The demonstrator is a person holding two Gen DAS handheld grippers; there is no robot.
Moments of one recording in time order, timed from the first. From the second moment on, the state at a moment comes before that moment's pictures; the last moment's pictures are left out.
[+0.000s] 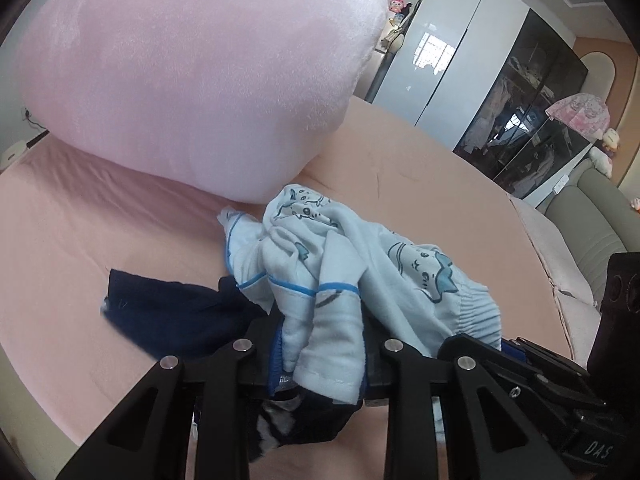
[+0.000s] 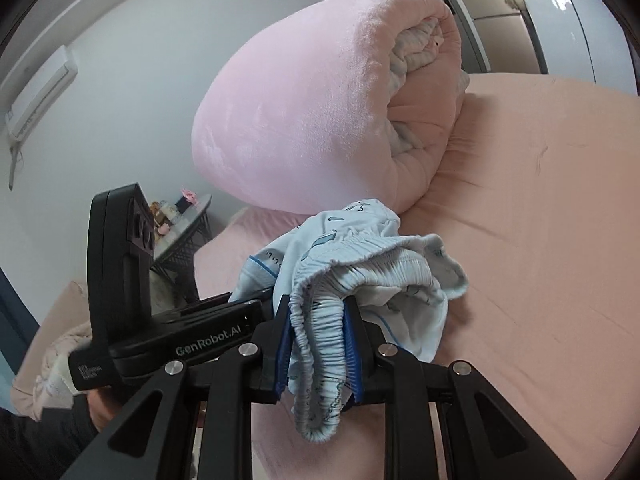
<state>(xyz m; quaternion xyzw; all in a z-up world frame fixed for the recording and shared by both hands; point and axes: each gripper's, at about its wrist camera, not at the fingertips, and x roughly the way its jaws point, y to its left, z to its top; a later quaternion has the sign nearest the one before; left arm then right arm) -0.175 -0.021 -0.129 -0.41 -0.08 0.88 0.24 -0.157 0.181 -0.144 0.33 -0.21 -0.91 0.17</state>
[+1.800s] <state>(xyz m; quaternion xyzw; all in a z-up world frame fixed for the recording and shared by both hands) -0.143 0.073 -0.039 -0.35 -0.14 0.76 0.53 -0.039 0.339 -0.005 0.09 -0.40 -0.90 0.14</state>
